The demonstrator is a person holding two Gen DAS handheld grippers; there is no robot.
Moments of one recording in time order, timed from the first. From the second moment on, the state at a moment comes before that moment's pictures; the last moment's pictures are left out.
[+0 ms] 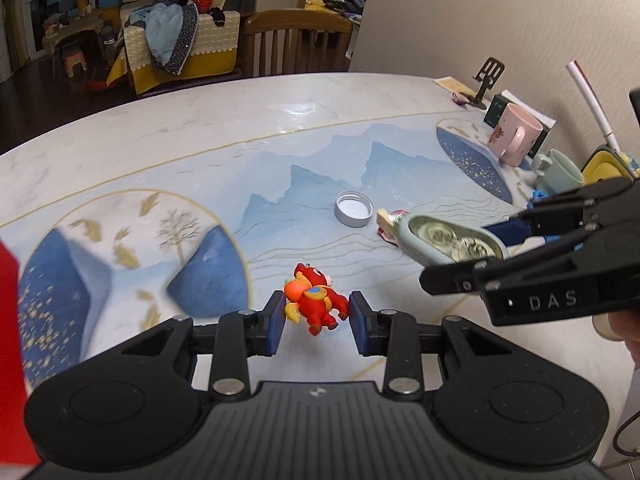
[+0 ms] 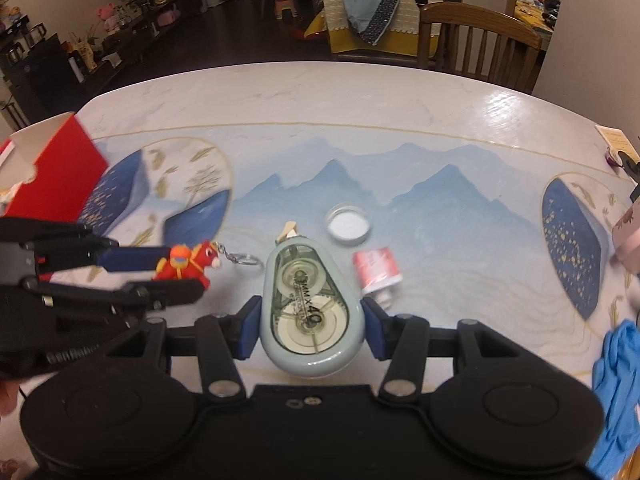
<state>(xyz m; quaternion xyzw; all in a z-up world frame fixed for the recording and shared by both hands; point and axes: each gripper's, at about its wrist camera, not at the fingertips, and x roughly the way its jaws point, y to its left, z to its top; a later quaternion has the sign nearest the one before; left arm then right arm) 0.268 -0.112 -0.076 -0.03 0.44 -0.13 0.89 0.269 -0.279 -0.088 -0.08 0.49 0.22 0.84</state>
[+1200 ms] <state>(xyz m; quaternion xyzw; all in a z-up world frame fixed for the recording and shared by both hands) 0.252 -0.097 -0.125 0.06 0.46 -0.20 0.87 0.186 -0.258 -0.096 -0.08 0.53 0.18 0.83</state>
